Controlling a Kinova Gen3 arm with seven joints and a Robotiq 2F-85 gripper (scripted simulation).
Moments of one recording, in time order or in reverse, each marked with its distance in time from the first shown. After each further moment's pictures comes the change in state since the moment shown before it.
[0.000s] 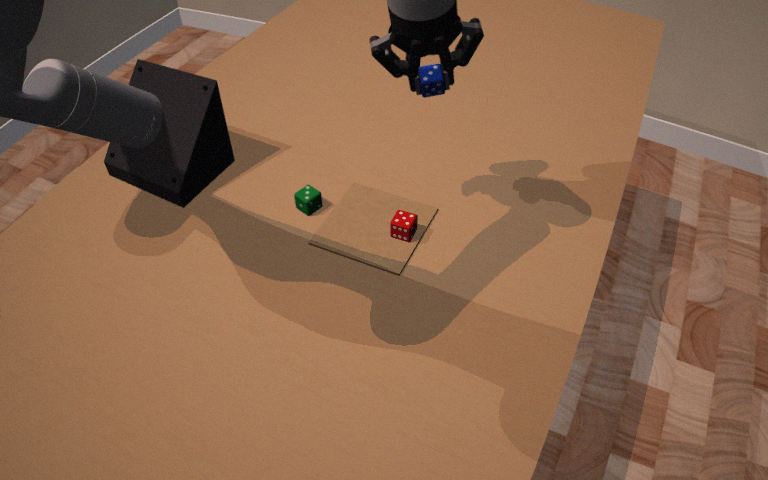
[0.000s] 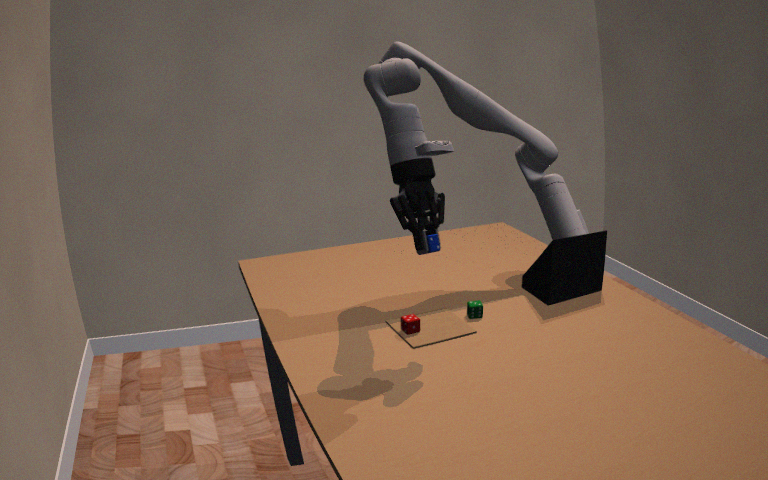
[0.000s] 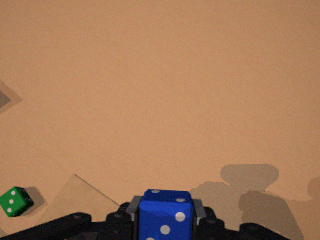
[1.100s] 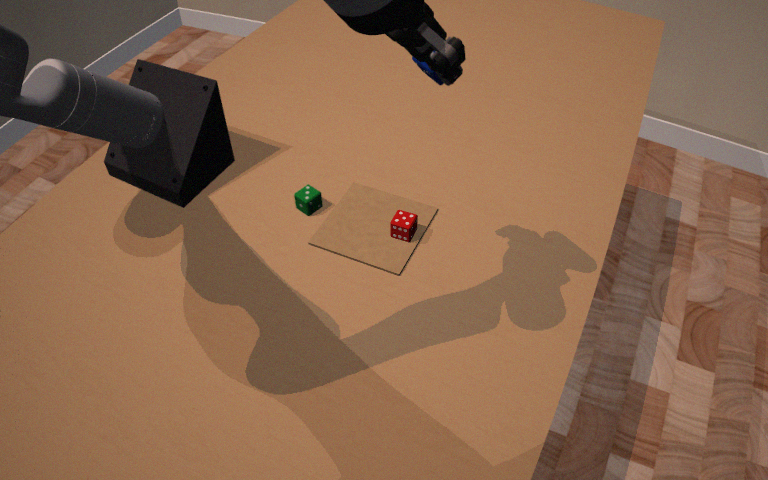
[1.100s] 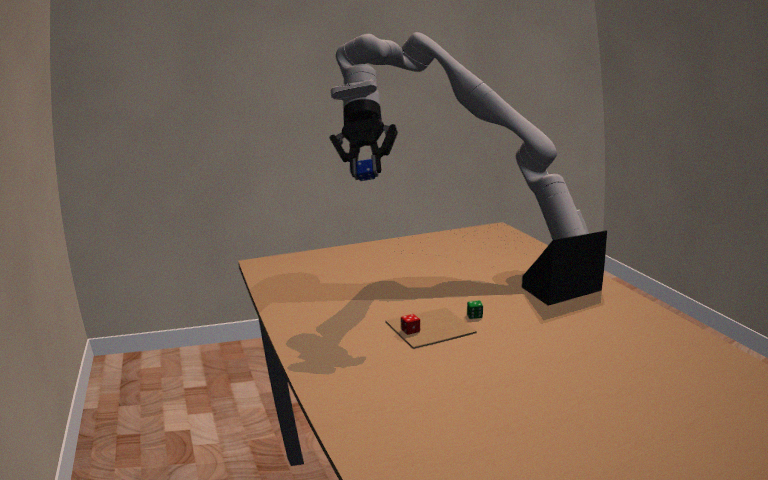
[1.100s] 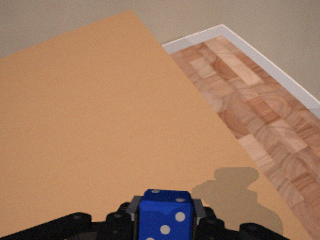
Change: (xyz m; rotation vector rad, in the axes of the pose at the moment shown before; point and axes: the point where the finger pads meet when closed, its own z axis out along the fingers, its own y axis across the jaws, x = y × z) arm -0.106 -0.002 -0.157 -0.234 0.293 1.015
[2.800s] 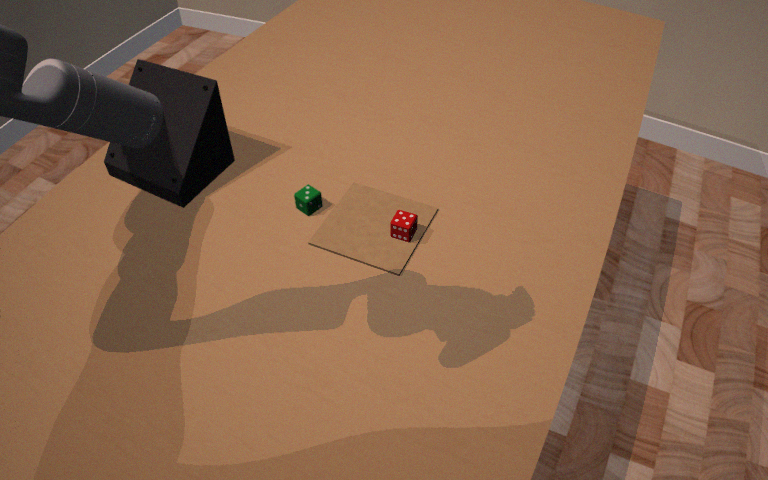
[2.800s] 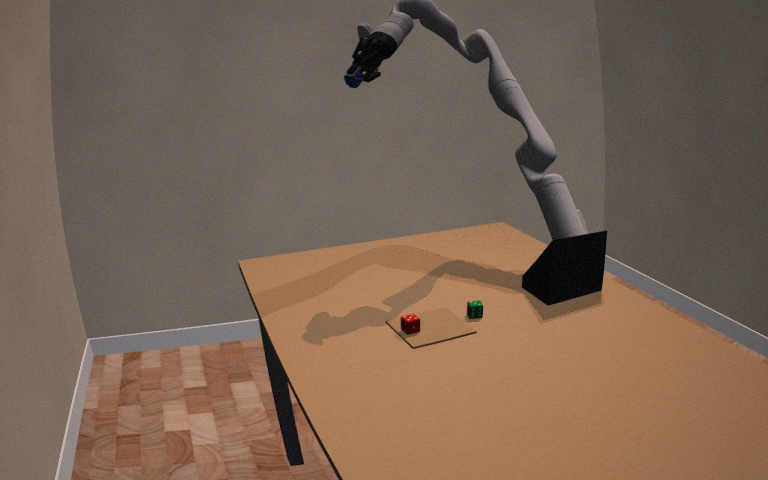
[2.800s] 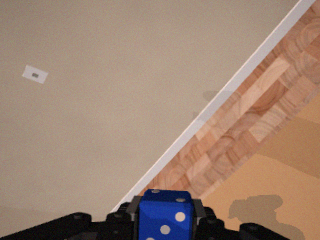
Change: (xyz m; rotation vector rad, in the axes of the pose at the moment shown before) arm -0.048 0.022 -0.272 -0.289 0.555 1.543
